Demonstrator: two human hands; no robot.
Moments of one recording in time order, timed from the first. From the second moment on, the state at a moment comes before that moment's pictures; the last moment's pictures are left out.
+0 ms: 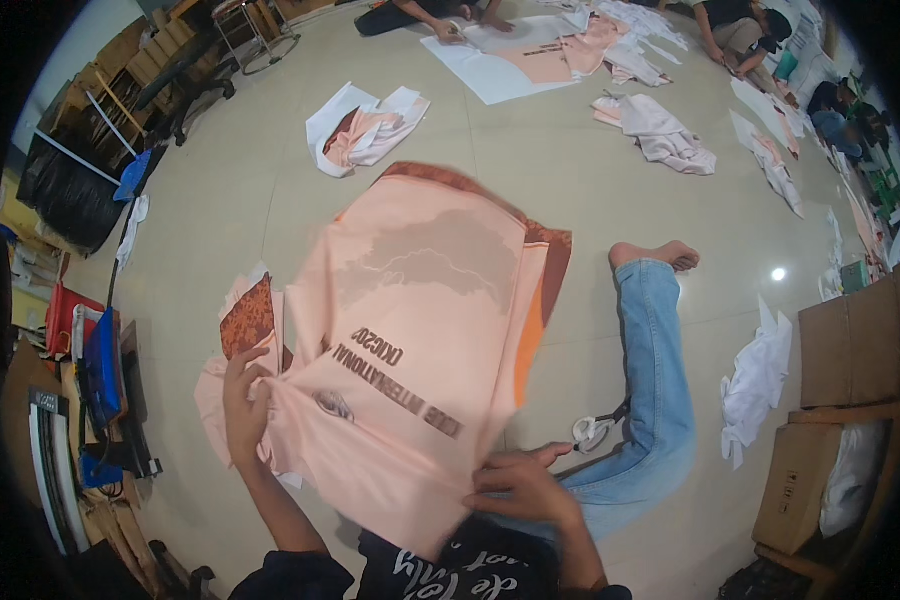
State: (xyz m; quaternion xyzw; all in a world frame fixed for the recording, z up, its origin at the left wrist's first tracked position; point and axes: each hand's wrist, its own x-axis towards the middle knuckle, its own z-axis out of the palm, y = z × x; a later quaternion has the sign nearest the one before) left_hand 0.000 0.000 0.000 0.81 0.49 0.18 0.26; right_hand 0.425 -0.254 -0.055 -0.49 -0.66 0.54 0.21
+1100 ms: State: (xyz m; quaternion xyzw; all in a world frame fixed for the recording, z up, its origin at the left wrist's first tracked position) left_hand 0.240 0.006 -0.243 0.72 0.67 0.14 0.12; right_hand 0.431 -0.244 -0.098 -0.70 -0.53 0.44 0.17
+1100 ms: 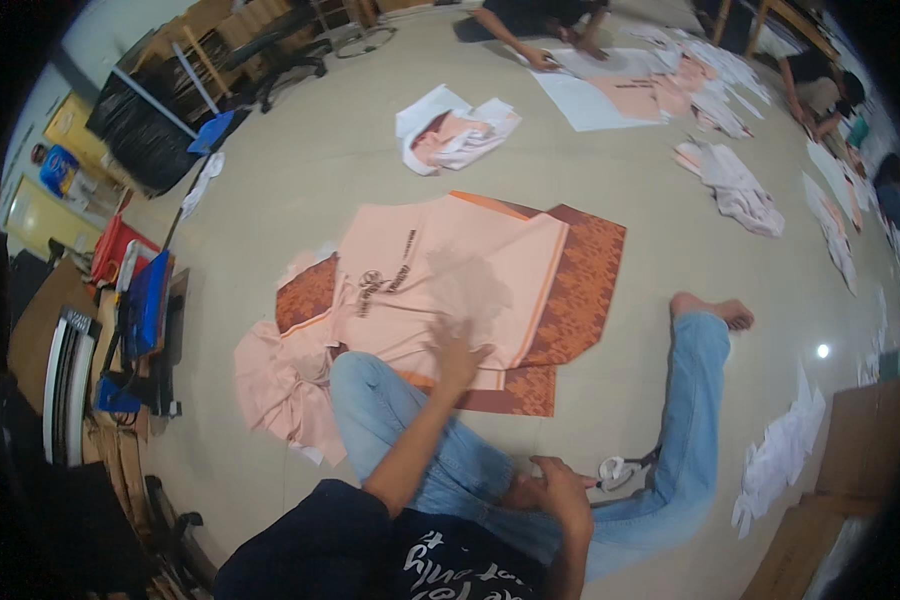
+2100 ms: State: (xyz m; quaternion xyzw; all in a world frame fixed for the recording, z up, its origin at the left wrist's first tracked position) left_hand 0.009 -0.037 0.029 0.08 0.34 0.79 0.51; right_hand 0.434 -0.224 -0.159 -0.67 -0.42 0.55 0.29
